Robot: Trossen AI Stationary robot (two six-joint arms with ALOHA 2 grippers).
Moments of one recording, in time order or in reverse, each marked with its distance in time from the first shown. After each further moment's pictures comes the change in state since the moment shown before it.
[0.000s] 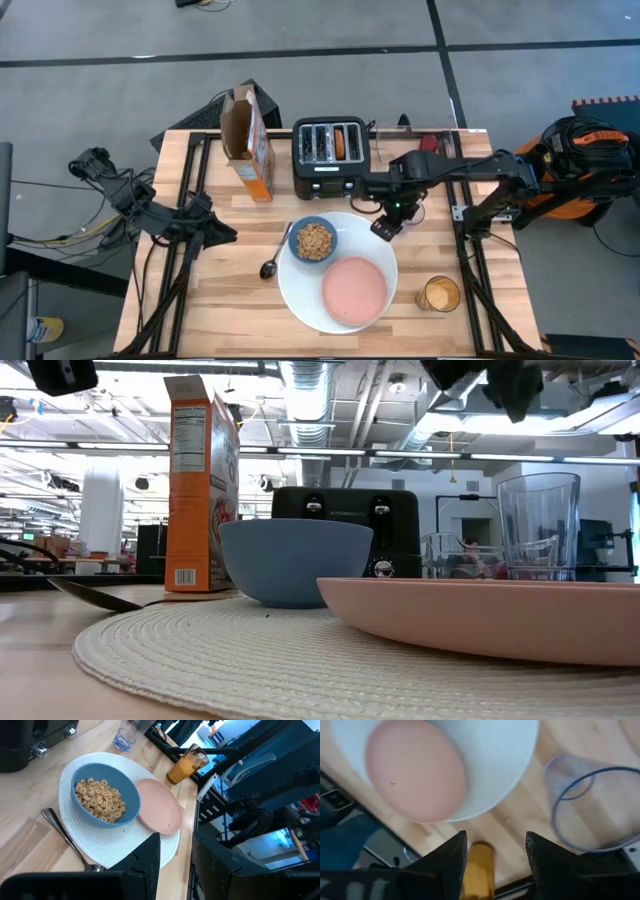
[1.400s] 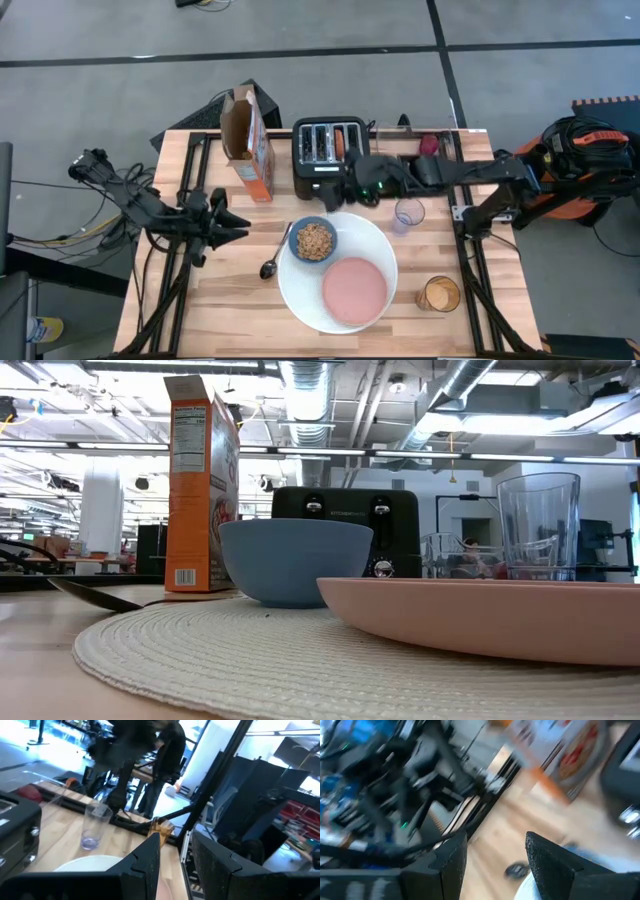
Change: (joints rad) left arm 0.034 0.116 0.000 0.563 -0.076 0.566; right arm 0.096 0.000 0.114 0.966 0.480 0.280
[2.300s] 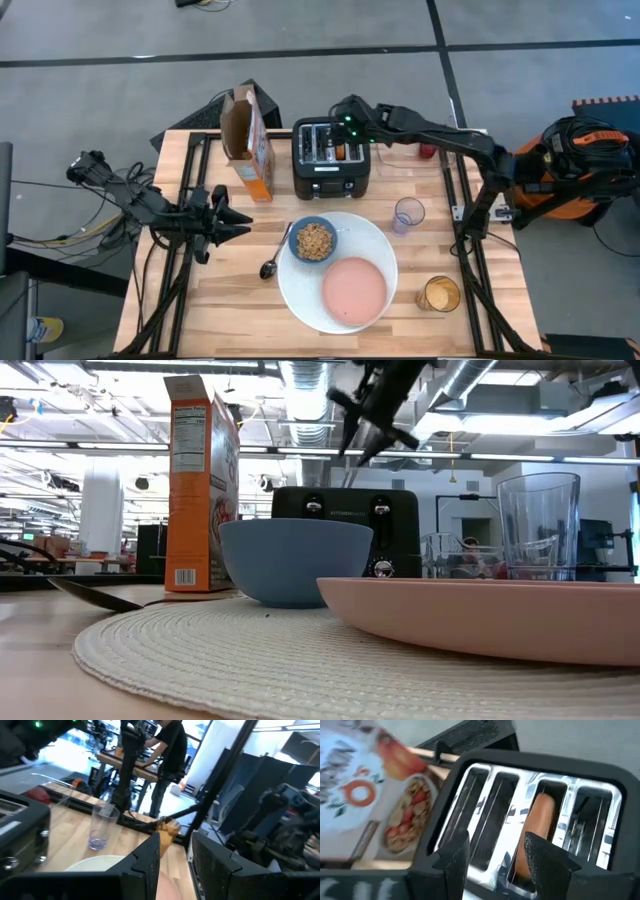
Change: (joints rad) left arm 0.039 0.000 0.000 -0.018 0.024 0.018; right arm -0.495 0.153 -0.001 -0.189 -0.007 -0.210
